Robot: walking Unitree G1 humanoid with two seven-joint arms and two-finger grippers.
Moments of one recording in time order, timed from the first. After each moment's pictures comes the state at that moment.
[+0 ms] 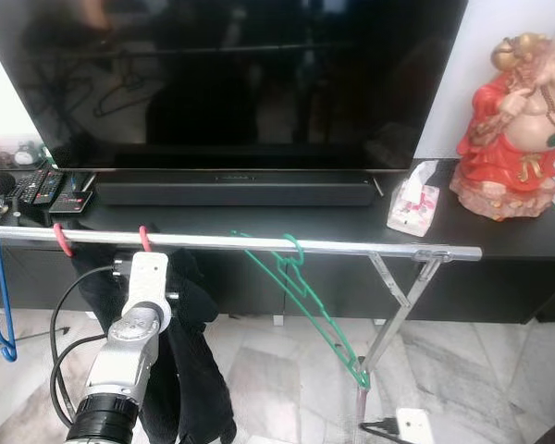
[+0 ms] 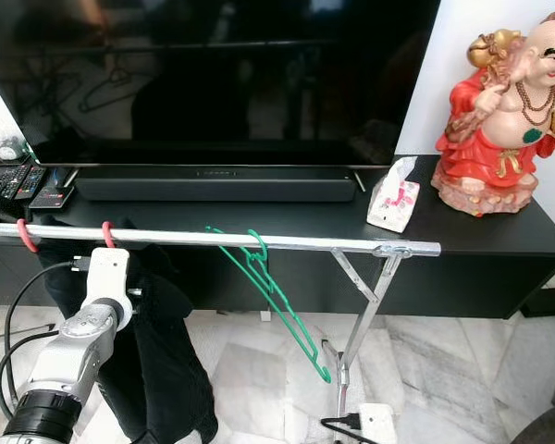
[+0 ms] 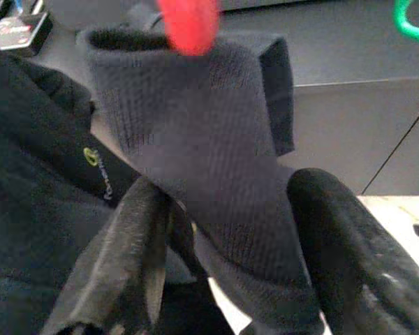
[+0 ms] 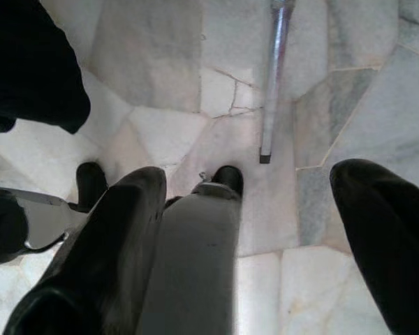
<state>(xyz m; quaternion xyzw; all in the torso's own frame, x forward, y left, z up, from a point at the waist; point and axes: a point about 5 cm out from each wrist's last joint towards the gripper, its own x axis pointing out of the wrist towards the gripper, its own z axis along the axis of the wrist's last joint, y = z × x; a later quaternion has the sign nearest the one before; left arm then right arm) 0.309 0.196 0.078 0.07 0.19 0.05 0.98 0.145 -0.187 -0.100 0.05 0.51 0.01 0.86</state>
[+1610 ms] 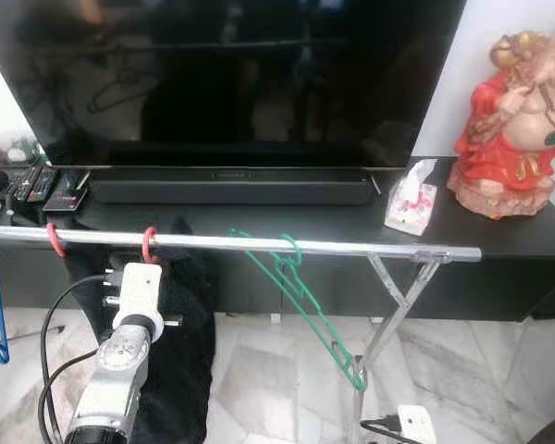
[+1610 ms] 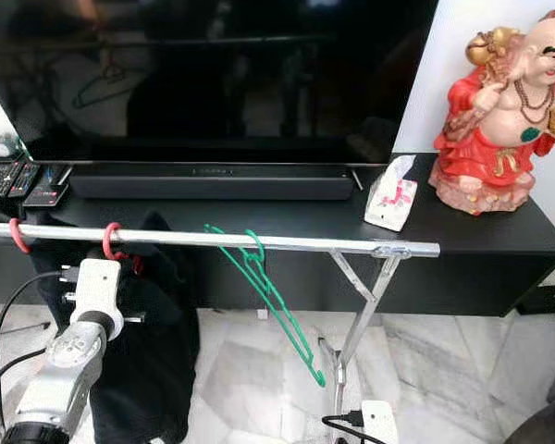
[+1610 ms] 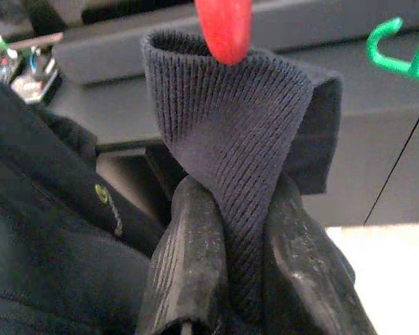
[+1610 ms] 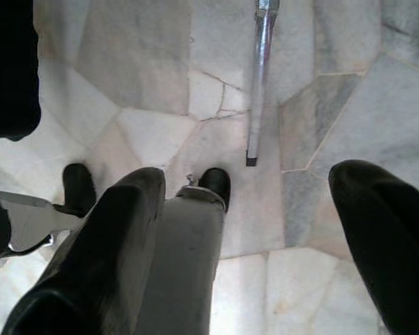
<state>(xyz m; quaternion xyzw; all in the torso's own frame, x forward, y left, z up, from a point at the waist) 0.288 0.203 0.080 0.09 0.10 0.03 0.99 0.151 -0.199 -0.096 0.04 0.50 0.00 0.86</state>
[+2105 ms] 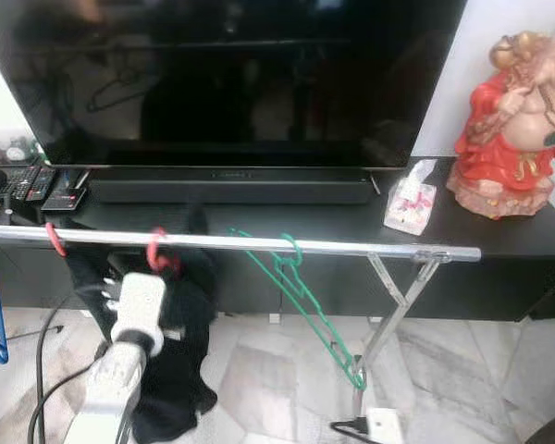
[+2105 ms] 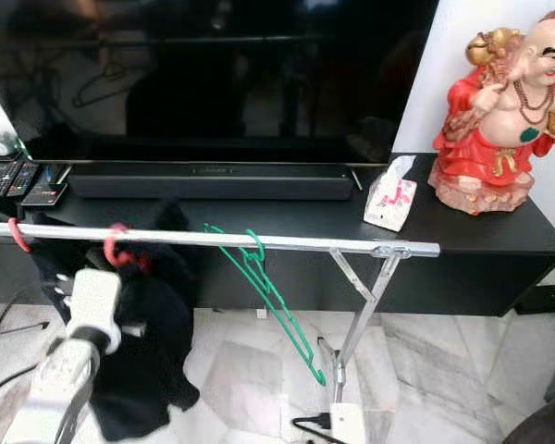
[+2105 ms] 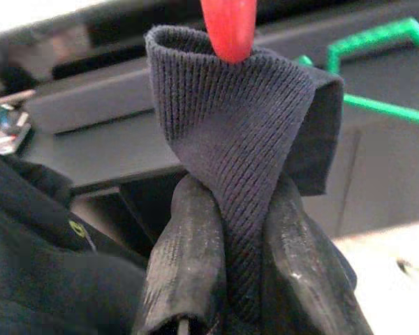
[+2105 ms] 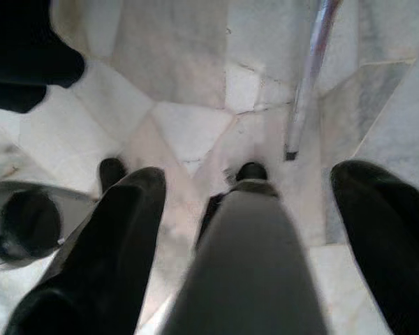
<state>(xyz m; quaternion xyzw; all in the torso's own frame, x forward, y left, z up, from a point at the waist) 0.259 0.196 0.078 0.12 0.05 -0.05 0.99 0.149 -0.147 -0.102 0.06 0.51 0.02 0.86</state>
